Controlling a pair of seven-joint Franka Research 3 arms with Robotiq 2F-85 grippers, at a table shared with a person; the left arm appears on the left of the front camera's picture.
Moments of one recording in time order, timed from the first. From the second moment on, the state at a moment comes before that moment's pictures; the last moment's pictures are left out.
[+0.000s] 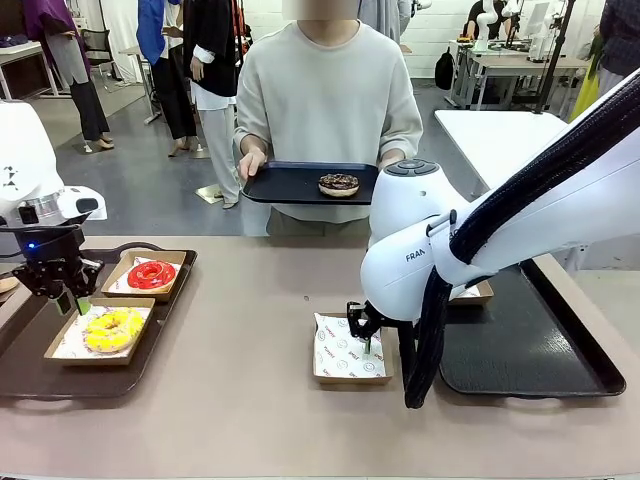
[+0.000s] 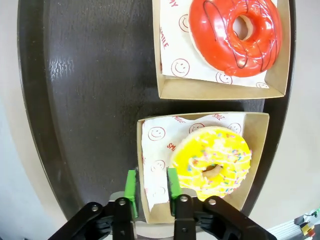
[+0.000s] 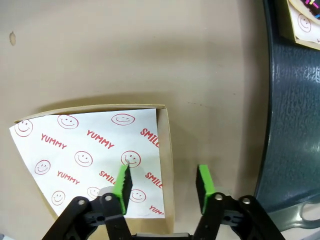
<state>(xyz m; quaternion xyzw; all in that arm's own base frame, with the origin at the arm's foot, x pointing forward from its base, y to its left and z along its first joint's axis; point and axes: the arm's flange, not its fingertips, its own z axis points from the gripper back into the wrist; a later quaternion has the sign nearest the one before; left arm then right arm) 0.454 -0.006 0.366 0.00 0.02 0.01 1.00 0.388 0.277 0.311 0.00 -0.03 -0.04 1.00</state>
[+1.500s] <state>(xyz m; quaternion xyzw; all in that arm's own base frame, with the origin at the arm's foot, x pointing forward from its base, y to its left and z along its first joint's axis) 0.426 0.043 0.411 -0.21 0.05 -0.04 0.97 0.399 0.273 0.395 0.04 -0.08 -0.03 1.00</state>
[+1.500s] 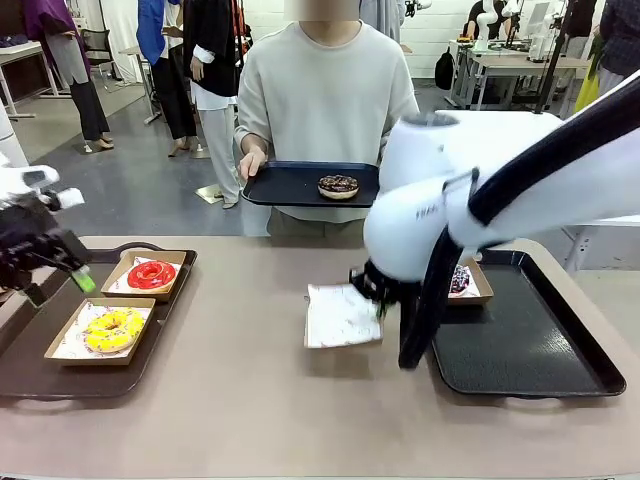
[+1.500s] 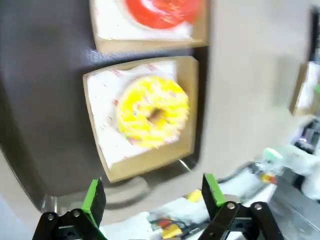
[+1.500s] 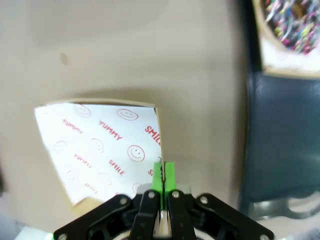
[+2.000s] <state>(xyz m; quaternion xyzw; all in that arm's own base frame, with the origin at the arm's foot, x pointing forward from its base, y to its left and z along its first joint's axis) 0.386 0.174 0.428 -0.49 0.09 0.00 0.87 0.453 0.269 0.526 0.04 -0.08 -0.03 1.00</state>
